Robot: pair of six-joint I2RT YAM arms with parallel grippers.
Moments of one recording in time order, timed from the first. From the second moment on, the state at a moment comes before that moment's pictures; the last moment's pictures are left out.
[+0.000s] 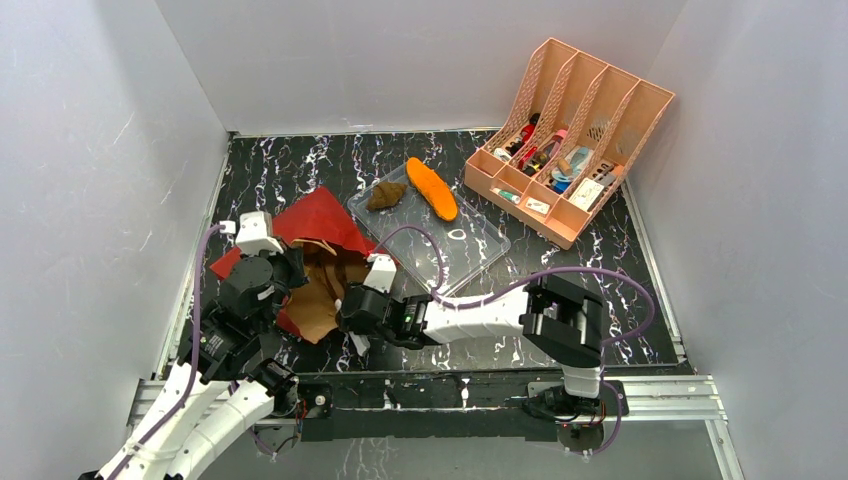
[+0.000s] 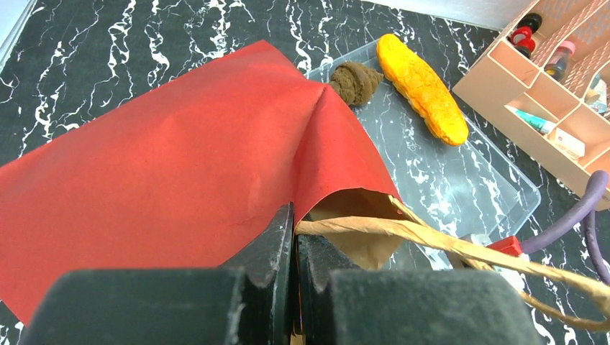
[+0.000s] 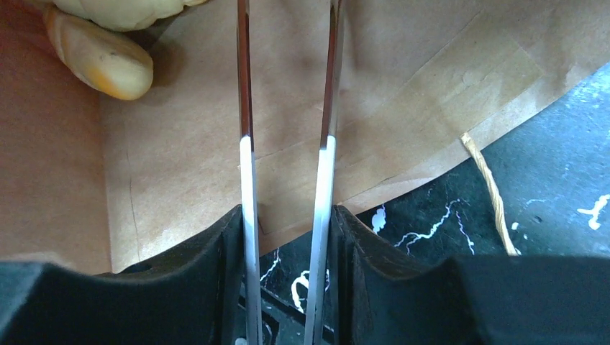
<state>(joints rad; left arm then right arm) -0.57 0.50 0.73 -0.56 -0.49 -0.39 1.31 1.86 1.21 -0.07 0.43 1.11</state>
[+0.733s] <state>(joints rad) -0.57 0.58 0.73 -0.56 -0.48 -0.41 1.33 1.89 1.10 0.25 0.49 1.05</state>
